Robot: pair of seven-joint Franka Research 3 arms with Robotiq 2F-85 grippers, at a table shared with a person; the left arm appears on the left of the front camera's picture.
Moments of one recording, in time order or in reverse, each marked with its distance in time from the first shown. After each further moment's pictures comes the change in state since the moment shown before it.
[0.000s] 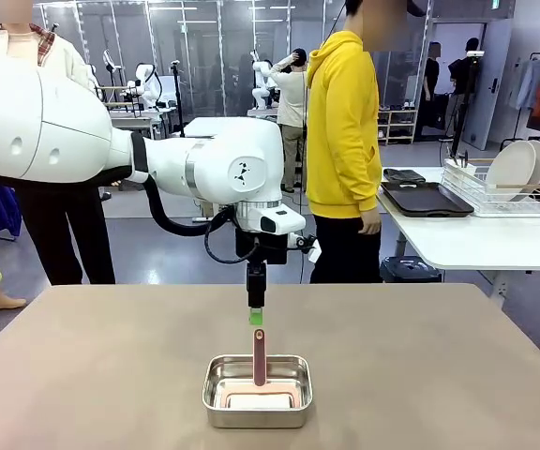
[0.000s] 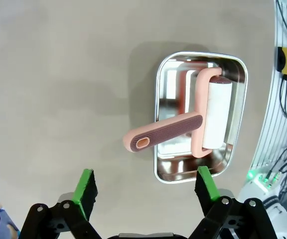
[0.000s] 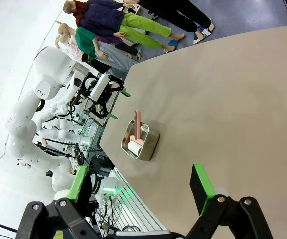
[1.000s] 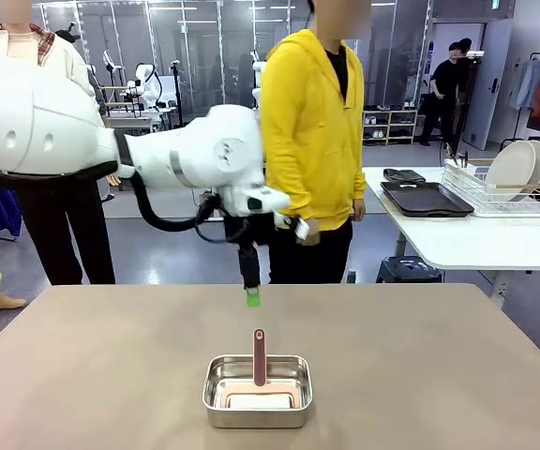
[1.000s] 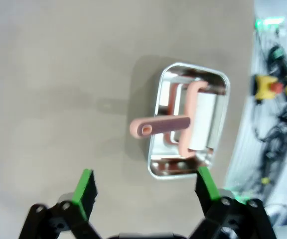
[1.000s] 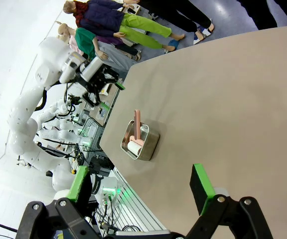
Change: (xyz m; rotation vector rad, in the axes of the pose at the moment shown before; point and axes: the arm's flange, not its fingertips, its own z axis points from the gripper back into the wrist) left arm -0.050 0.036 0.036 -0.141 -0.190 0.149; right arm 0.000 0.000 0.000 0.000 0.000 0.000
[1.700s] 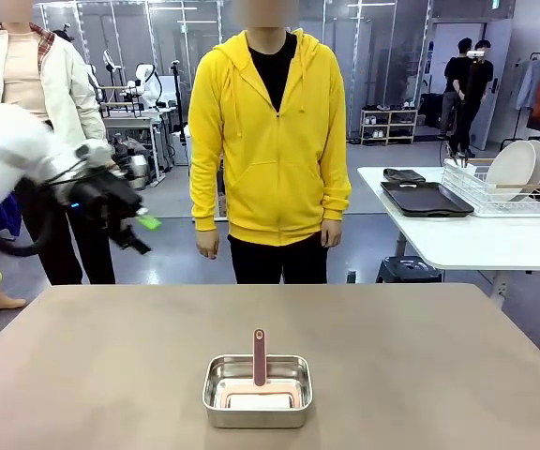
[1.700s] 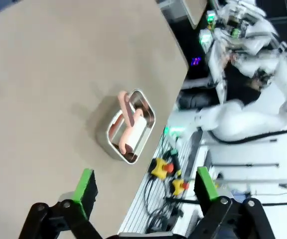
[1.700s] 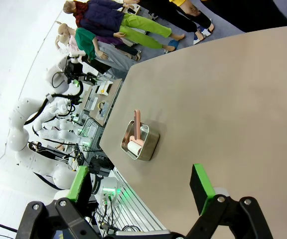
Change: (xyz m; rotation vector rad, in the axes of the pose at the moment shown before) left arm -0.287 0.045 0.076 -0.426 -0.686 0.636; right arm 0.000 0.000 0.000 -0.001 -0.001 0.000
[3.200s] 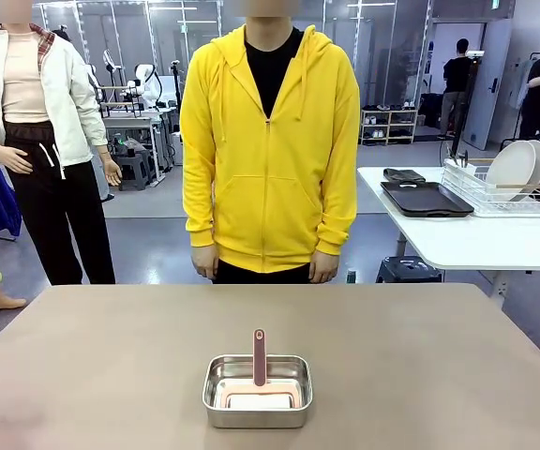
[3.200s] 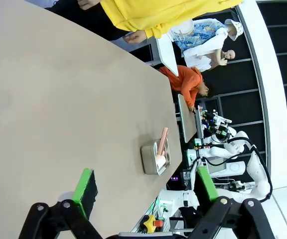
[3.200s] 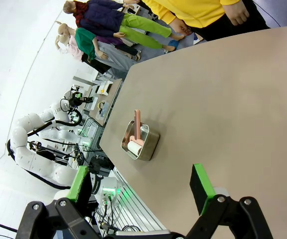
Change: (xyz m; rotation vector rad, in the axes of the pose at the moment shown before) left arm -0.278 0.127 0.183 -0.011 -0.638 0.326; right arm 0.000 0.000 0.000 0.000 0.001 0.000
